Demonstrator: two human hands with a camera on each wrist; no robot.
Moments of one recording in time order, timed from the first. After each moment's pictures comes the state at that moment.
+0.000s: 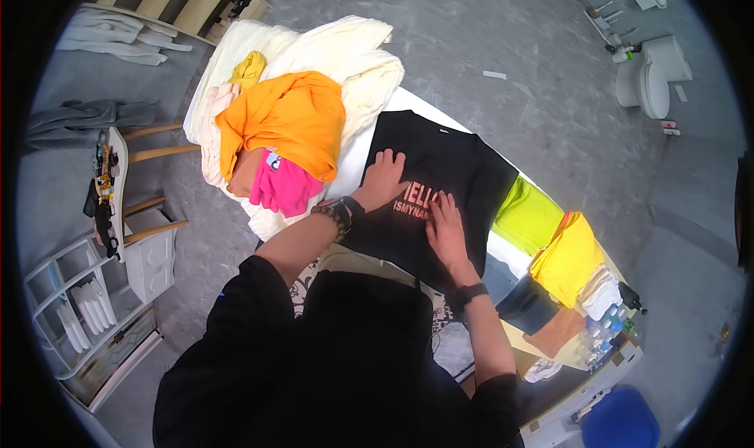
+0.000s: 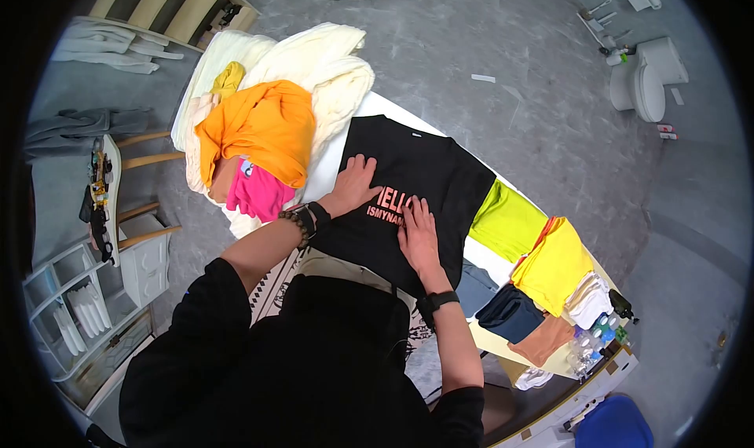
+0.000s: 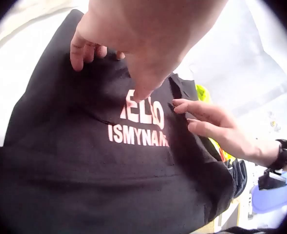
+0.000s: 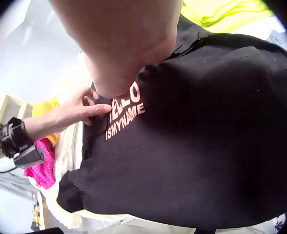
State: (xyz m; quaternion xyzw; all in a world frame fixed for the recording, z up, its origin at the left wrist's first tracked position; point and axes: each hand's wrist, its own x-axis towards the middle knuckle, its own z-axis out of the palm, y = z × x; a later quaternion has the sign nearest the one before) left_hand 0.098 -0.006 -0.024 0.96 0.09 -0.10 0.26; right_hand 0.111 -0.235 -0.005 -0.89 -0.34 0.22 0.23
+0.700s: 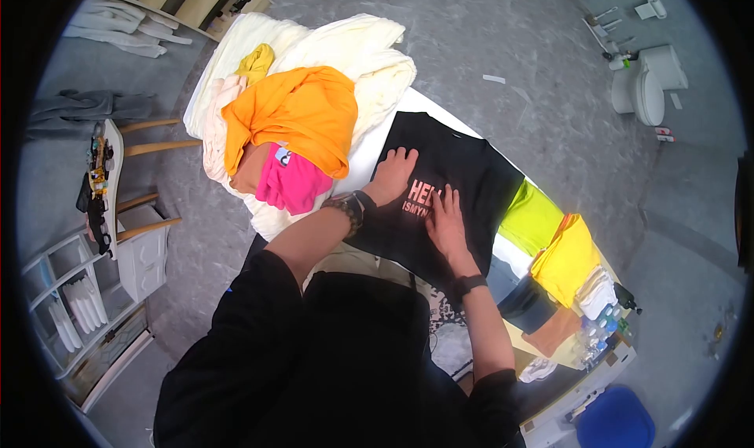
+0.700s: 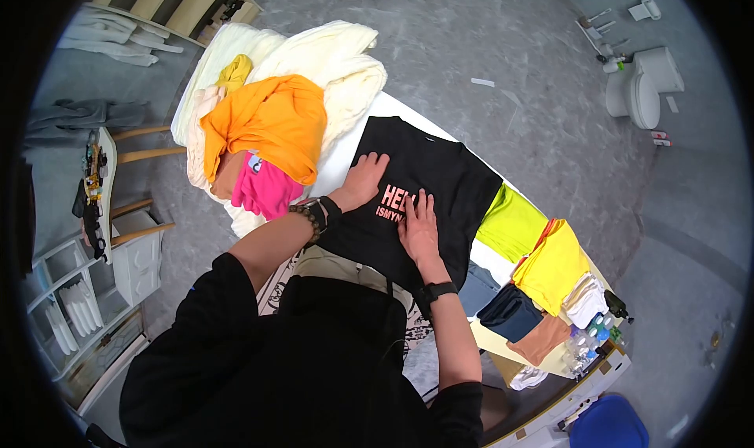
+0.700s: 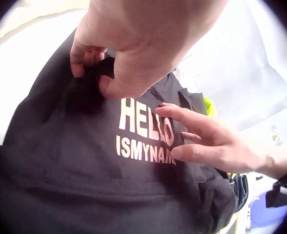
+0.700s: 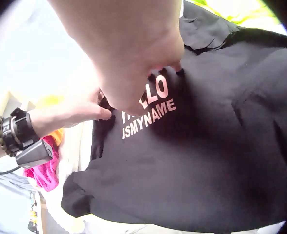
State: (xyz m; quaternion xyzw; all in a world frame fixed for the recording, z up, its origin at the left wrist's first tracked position) left_hand 0.100 -0.001 -0.040 0.96 0.08 -0.08 0.25; right_hand 0.107 -0.209 -0.014 -0.91 -0.33 0.22 0.16
